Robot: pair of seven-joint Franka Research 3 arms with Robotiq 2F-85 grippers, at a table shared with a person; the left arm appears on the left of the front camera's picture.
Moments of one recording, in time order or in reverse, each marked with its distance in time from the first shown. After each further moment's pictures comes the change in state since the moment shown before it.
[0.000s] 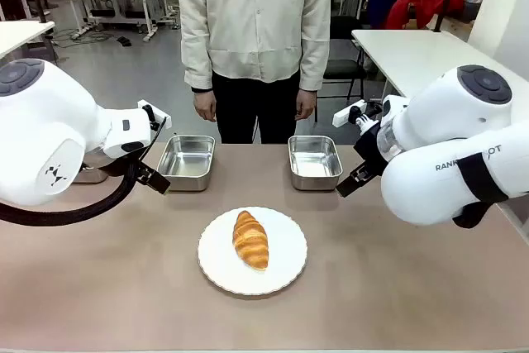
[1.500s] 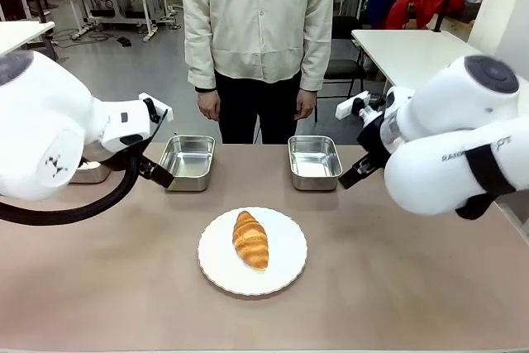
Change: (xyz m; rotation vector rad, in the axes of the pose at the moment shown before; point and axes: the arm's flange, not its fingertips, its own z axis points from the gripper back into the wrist) left arm 0.011 -0.005 0.020 -0.068 -0.053 0.001; right arm 0.011 -0.010 0.019 -0.011 -0.021 -0.016
